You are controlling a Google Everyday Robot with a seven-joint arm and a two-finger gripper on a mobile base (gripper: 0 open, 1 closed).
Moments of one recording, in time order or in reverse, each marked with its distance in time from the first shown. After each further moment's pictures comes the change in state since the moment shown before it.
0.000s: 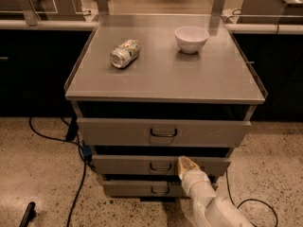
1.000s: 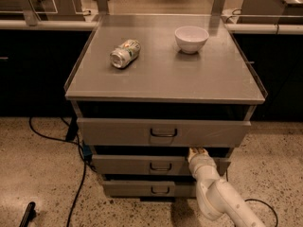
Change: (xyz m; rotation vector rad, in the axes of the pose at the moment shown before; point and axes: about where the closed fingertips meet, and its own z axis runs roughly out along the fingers) arm -0.032 -0.065 0.047 0.152 -0.062 -0.026
